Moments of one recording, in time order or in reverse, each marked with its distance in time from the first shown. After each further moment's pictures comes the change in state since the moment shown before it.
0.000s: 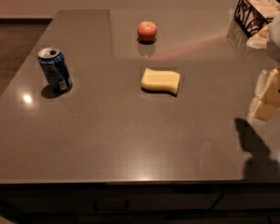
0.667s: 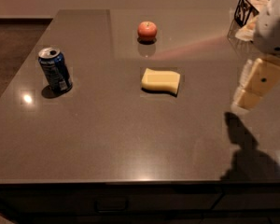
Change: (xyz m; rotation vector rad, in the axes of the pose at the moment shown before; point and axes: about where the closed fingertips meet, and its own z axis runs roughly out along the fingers) arm -0.023 -0.014 0.003 0.016 -0.052 0.007
